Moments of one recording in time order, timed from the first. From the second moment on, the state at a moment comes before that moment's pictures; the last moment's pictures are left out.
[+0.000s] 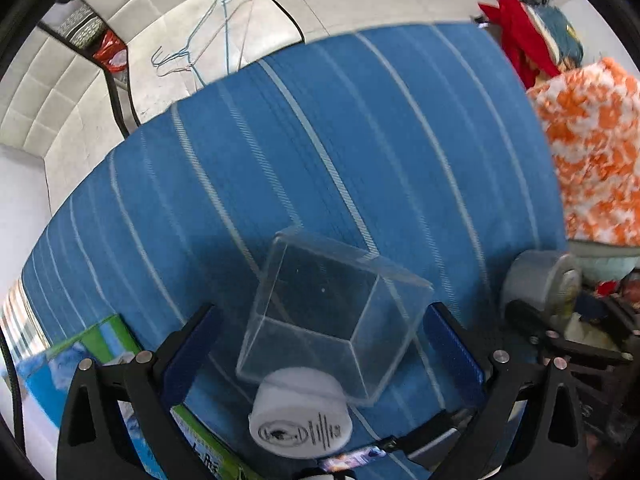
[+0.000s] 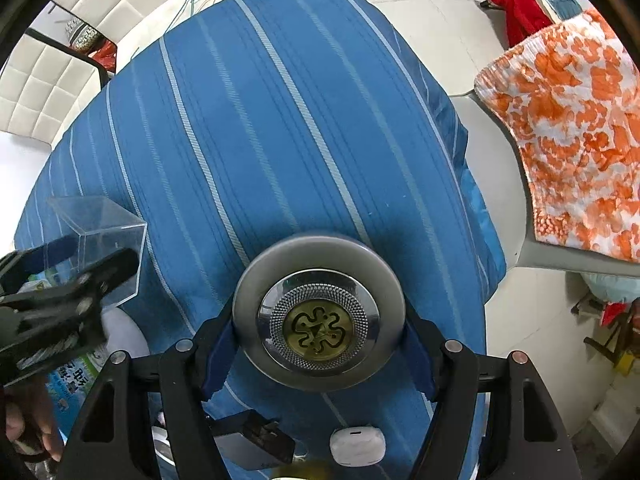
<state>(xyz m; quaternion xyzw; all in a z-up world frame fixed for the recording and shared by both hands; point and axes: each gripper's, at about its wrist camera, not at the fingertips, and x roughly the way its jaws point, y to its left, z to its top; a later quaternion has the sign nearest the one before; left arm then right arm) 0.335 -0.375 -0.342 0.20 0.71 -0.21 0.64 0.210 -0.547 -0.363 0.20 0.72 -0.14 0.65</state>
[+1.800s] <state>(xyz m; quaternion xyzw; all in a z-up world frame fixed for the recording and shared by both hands) 0.261 0.004 -0.156 -0.01 0.58 -0.07 0.81 0.267 -0.163 -0.211 0.17 0.65 0.02 0.74</state>
